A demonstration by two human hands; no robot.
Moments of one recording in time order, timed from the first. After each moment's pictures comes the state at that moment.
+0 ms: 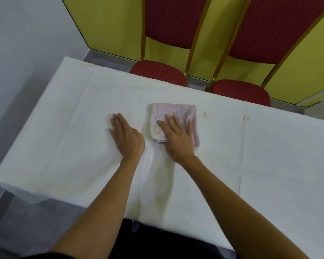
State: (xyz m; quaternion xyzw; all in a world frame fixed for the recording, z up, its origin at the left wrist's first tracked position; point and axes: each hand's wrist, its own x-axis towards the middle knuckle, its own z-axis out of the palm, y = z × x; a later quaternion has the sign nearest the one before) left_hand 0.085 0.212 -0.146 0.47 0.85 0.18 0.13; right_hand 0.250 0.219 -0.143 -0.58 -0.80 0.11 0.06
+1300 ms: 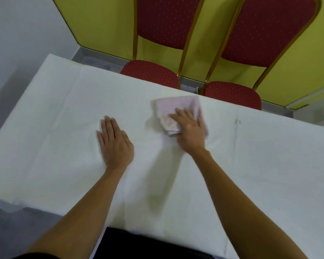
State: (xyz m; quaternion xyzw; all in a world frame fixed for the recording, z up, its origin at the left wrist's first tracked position) left_hand 0.075 0.203 -0.171 0.57 0.81 0.11 0.05; right_hand 0.312 0.262 -0.135 -0.62 -0.75 0.18 0.14
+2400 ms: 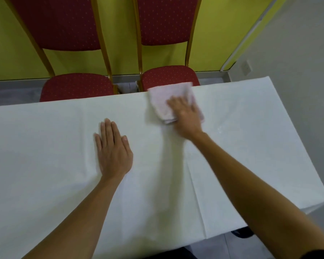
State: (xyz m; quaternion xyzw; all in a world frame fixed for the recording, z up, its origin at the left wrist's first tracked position) left_hand 0.227 0.237 -0.165 0.75 0.64 0.08 0.09; right_hand 0.486 0.254 -0.130 -0.75 -0.65 0.11 0.09
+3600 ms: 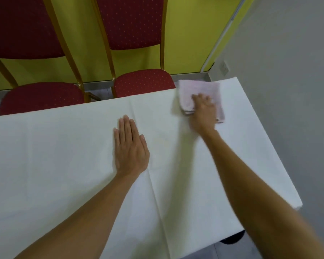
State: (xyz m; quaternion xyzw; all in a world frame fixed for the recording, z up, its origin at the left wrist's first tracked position) left_hand 0.402 0.220 -0.165 0.81 0.57 0.07 0.09; right_hand 0.656 0.226 -0.137 -0.85 -0.51 0.06 0.13
